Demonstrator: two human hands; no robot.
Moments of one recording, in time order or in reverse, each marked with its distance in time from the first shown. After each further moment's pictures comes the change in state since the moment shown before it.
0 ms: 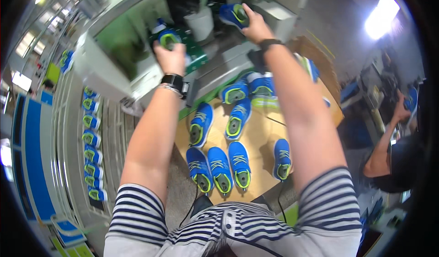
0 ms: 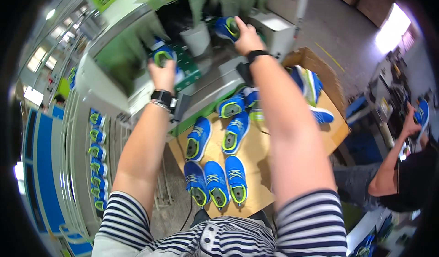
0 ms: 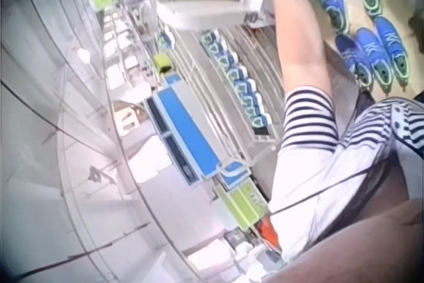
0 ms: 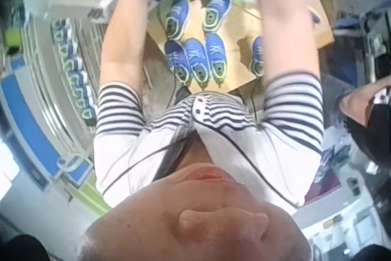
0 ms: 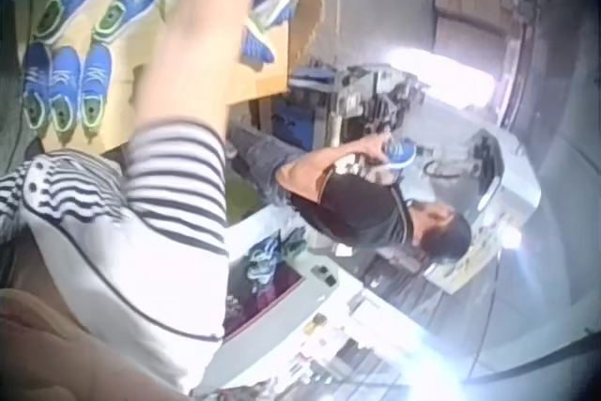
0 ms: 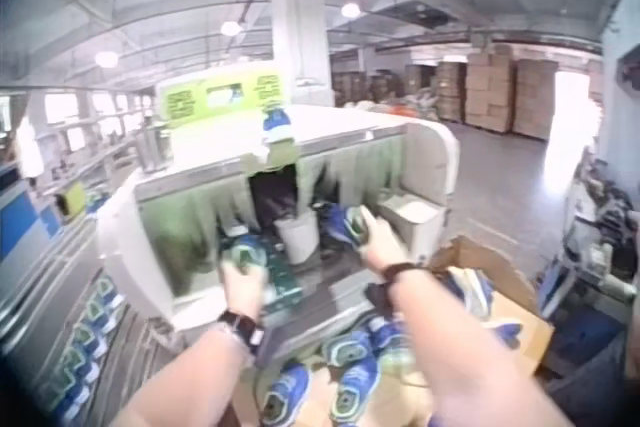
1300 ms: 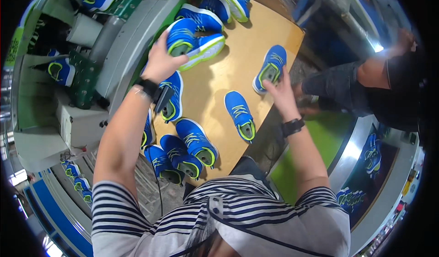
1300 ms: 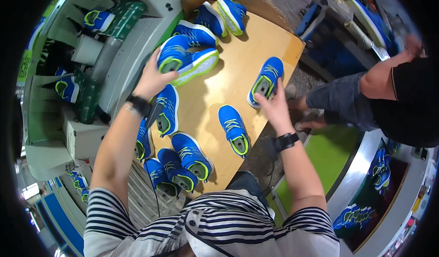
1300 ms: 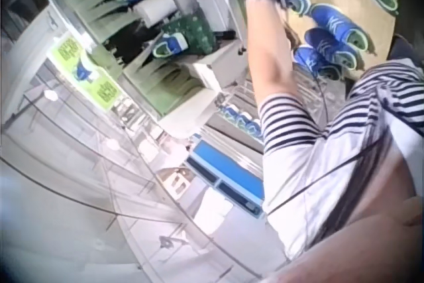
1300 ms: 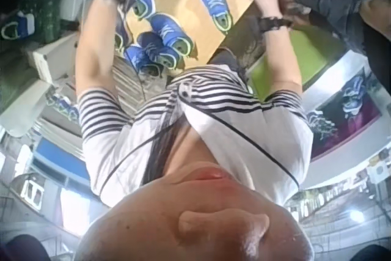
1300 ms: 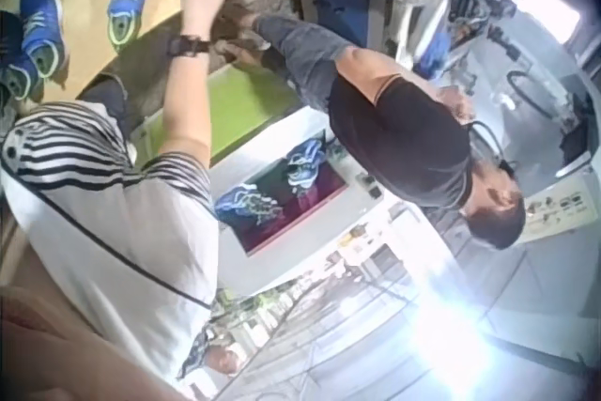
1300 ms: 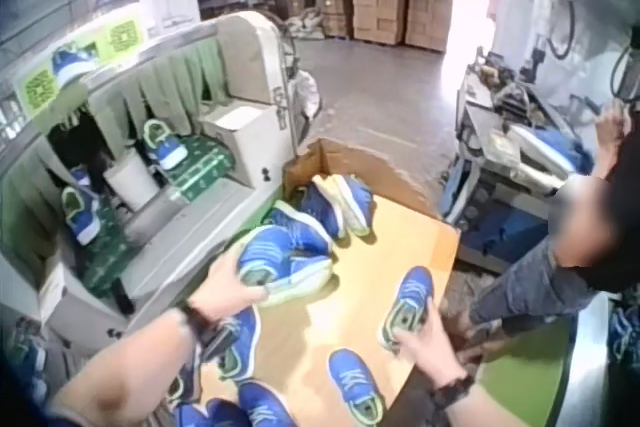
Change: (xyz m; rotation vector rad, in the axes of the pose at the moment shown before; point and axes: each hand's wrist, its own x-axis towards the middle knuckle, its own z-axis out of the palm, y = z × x) left_hand -0.192 -0.022 0.144 0.396 -1.177 0.128; right_hand -0.447 0.162 -0.120 0.751 0.287 0.875
